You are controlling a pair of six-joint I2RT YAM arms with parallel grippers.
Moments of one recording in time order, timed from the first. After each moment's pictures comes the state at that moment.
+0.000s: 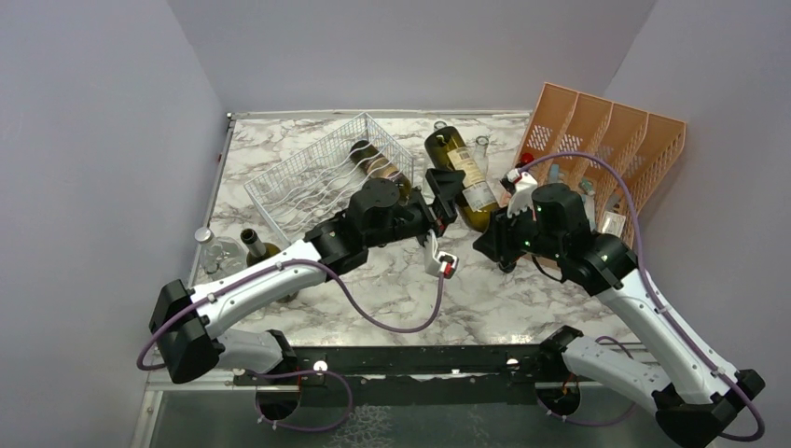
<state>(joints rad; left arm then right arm) -0.95 1.30 1.09 0.04 0.25 1.64 0.59 0.89 1.03 -0.74 -0.15 0.24</state>
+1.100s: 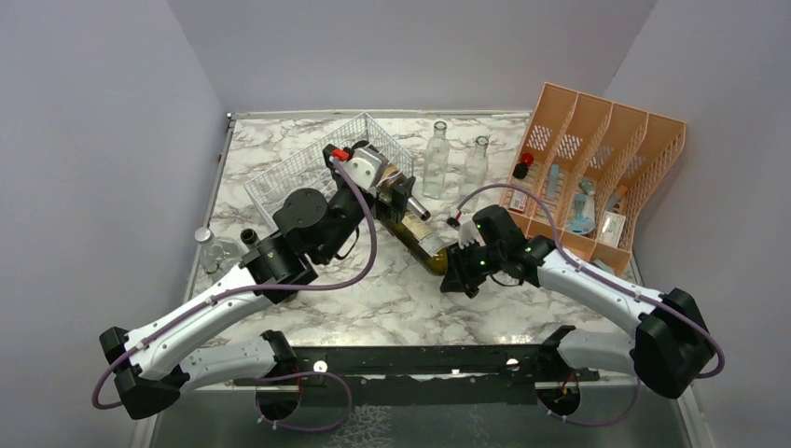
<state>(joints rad) -0.96 0.97 1.07 0.05 -0.32 0.16 0.65 1.17 0.70 -0.43 -0.44 0.25</state>
